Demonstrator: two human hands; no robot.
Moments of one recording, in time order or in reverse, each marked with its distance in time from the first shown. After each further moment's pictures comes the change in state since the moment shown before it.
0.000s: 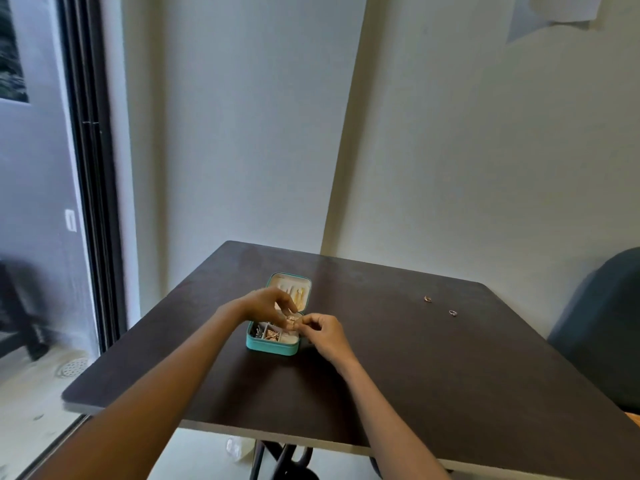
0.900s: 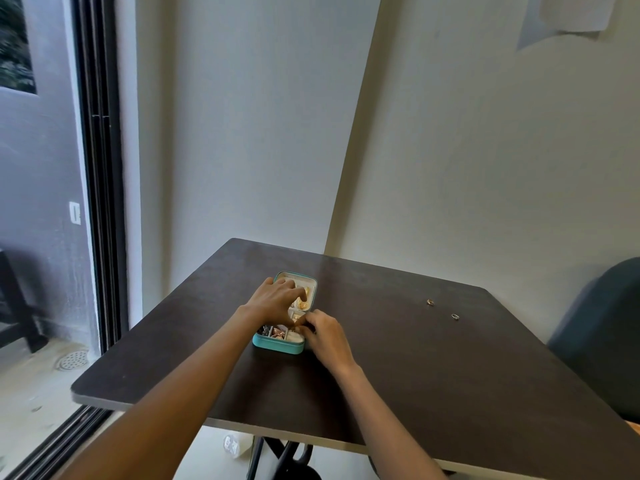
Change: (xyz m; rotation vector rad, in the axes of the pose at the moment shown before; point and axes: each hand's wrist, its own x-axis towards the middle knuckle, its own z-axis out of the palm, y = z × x) left_hand 0.002 0.004 0.012 0.648 0.283 0.135; right_hand -0.009 -0.013 0.013 -0.571 0.080 -0.307
